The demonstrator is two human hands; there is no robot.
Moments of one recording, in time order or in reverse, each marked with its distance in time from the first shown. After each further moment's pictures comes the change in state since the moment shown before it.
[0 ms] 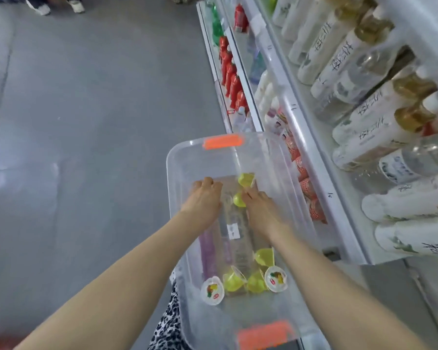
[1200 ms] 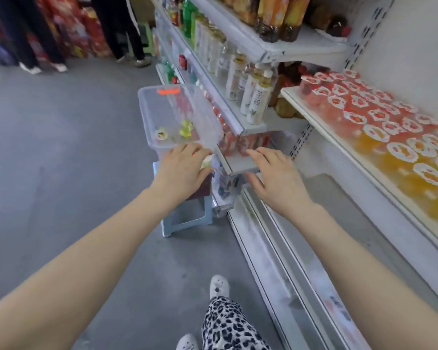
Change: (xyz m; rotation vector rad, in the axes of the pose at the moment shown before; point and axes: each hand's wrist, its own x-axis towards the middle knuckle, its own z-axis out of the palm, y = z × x) left_hand -0.482 0.180 0.095 0.154 0.726 0.449; right_hand -0.590 -0.035 0.057 -0.099 0.822 -0.010
